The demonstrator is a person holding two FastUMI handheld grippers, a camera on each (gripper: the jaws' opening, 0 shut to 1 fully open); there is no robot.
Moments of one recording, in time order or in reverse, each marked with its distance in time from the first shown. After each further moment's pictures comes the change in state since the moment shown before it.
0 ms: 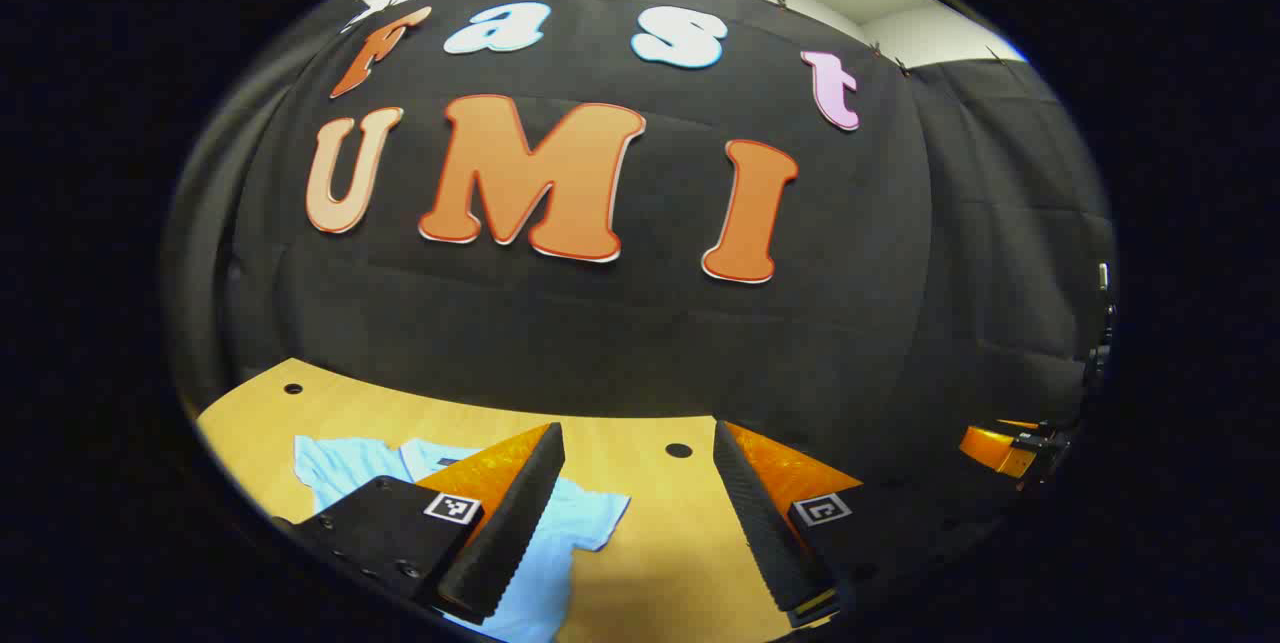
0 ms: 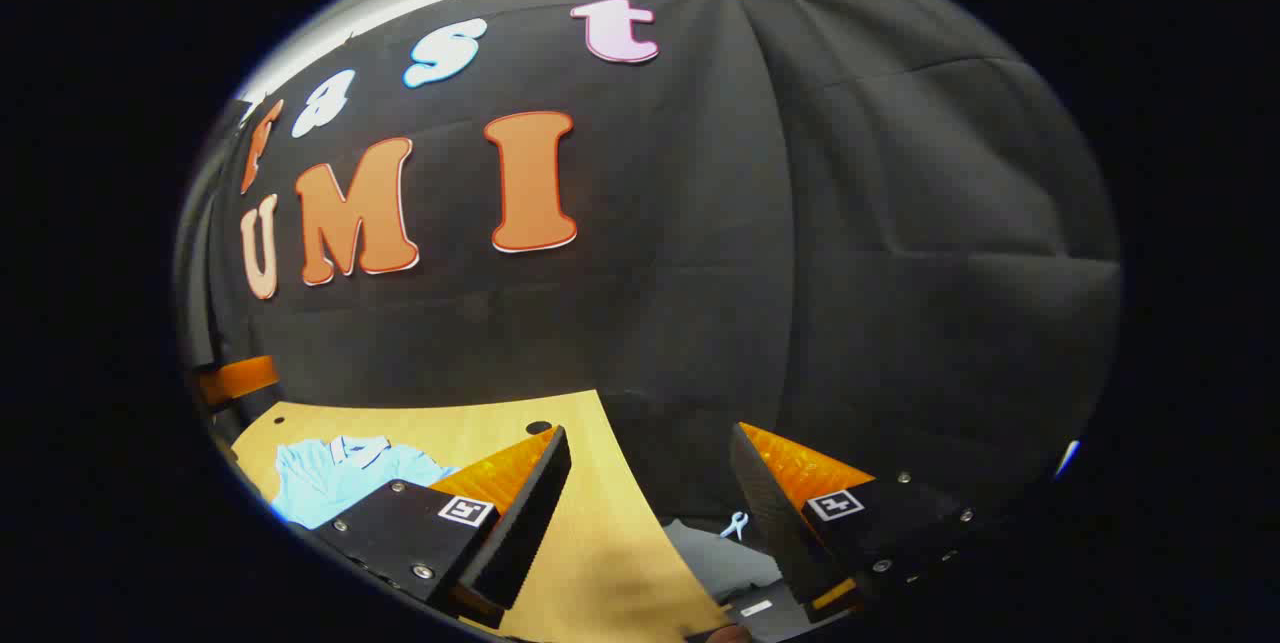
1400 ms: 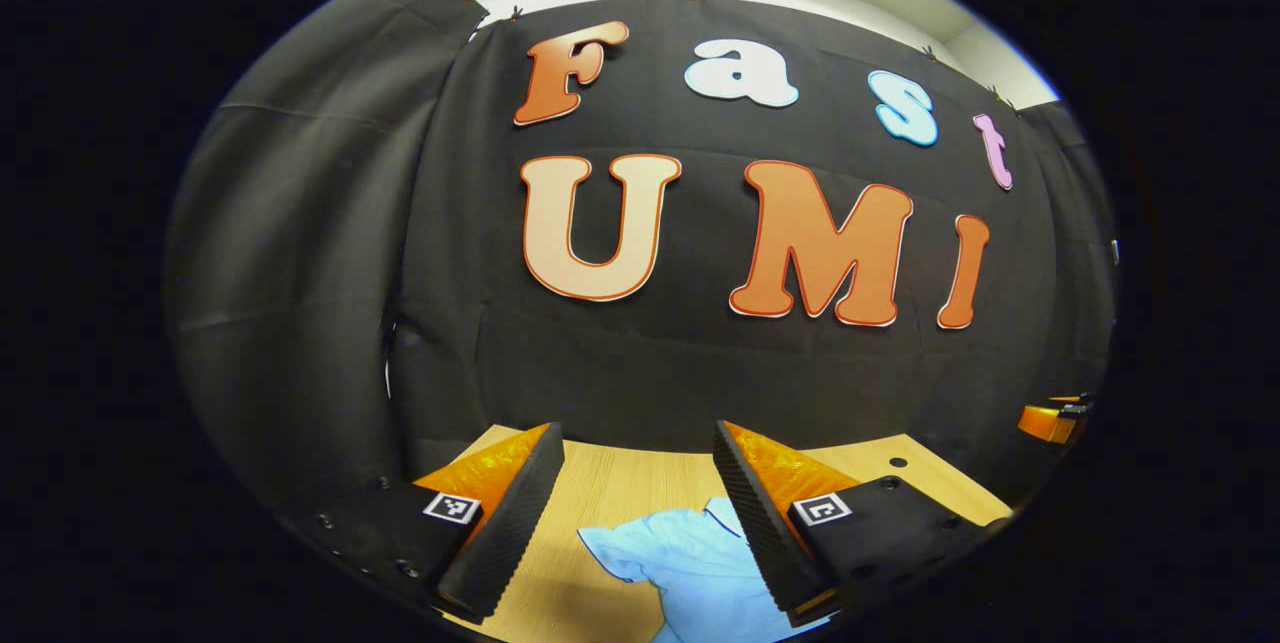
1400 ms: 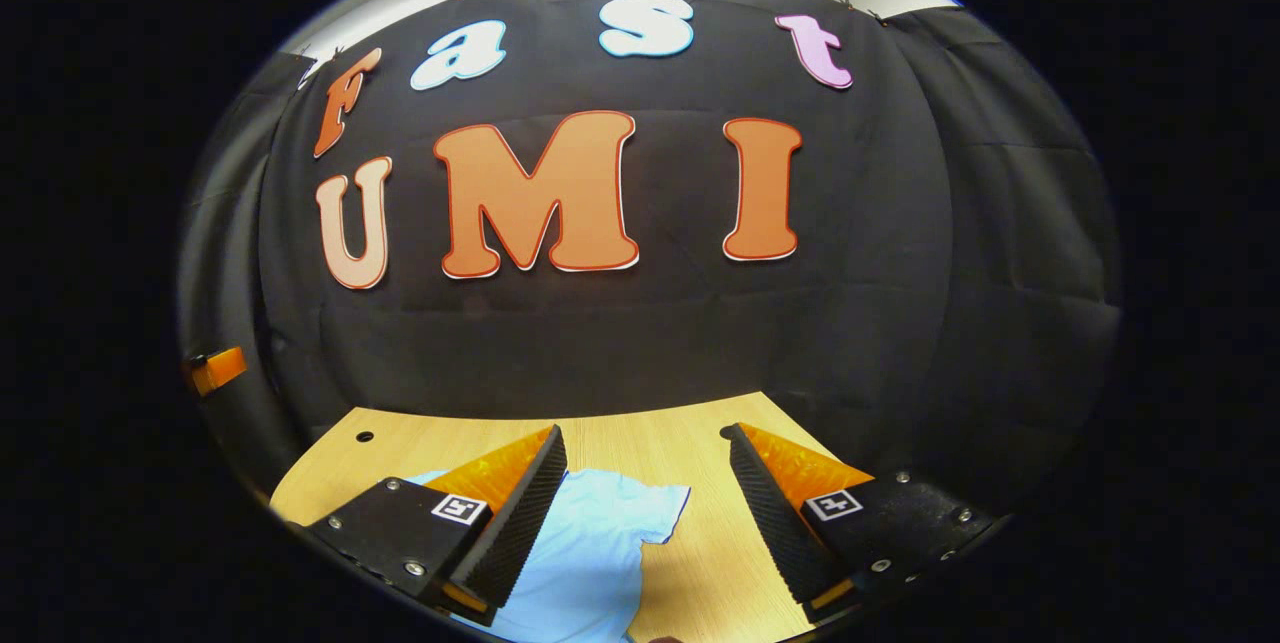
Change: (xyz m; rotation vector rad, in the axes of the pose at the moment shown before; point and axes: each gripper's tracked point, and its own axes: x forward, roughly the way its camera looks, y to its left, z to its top) left arm -0.084 0.414 0.117 0.029 -0.065 0.324; right arm -0.043 0.348 0.015 -0.086 0.063 0.209
